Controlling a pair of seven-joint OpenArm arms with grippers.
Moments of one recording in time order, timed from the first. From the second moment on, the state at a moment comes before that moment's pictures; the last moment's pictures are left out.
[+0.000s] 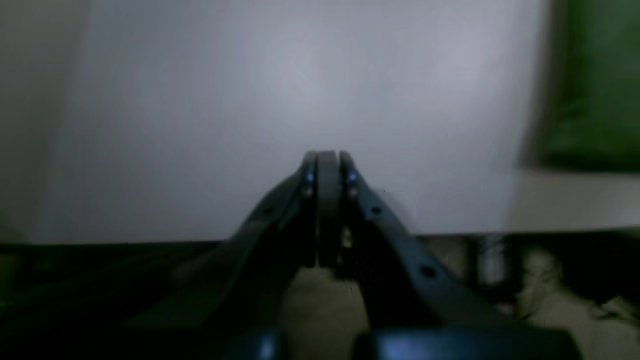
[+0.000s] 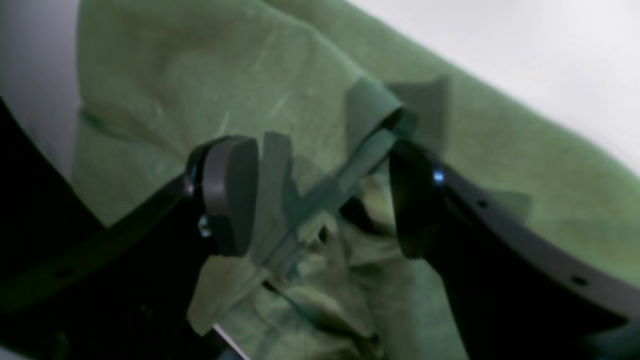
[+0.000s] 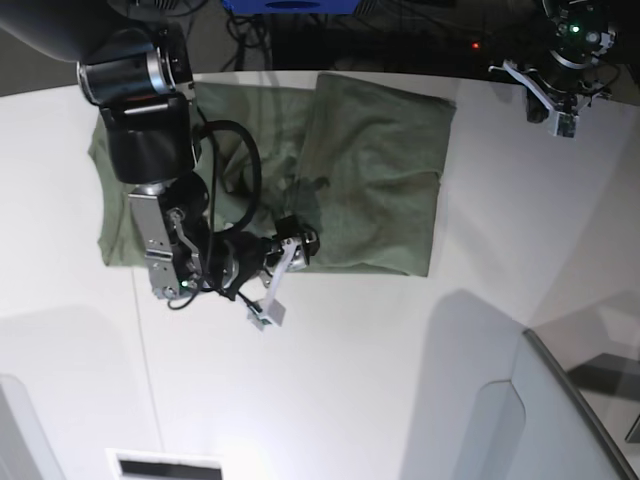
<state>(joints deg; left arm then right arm) 33.5 -8.6 -33.1 93.8 0.0 -27.5 21.5 21.6 -5.8 -2.7 49.5 17.9 27.7 -56.6</state>
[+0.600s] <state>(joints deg) 34.0 -8.6 -34.4 91.2 -2.6 -27.3 21.7 20.2 -5.7 -2.4 44.7 22.3 27.7 -51.1</state>
